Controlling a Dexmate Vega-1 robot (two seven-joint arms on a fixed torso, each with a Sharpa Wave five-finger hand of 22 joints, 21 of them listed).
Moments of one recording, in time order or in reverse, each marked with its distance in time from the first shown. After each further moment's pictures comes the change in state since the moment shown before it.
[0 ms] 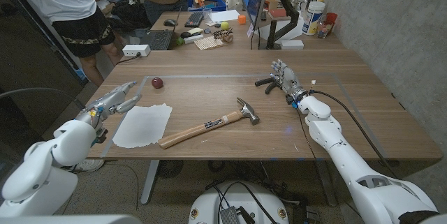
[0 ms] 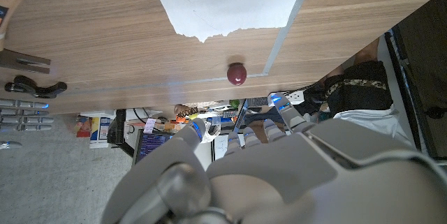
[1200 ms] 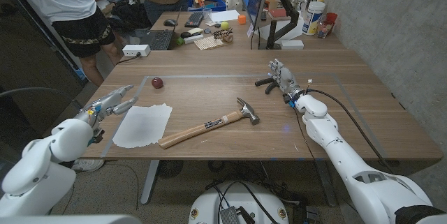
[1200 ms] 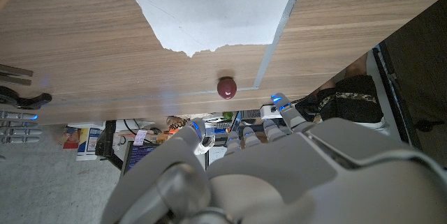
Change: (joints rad) left arm -0.029 0.034 -0.005 0.047 -0.017 0.029 -0.046; left_hand 0.007 -0.007 0.003 0.003 0.000 0.000 0.000 0.012 0.000 0.000 0.000 0.011 0.000 0.000 0.000 0.010 0.000 0.002 0.020 0.000 0.000; right arm 0.033 0.014 -0.019 0.044 -0.020 0.010 -0.005; right_hand 0.000 0.000 -0.007 0.001 0.000 0.000 0.000 0.000 0.000 0.000 0.000 0.000 0.000 0.000 0.000 0.000 0.000 0.000 0.000 -0.011 0.000
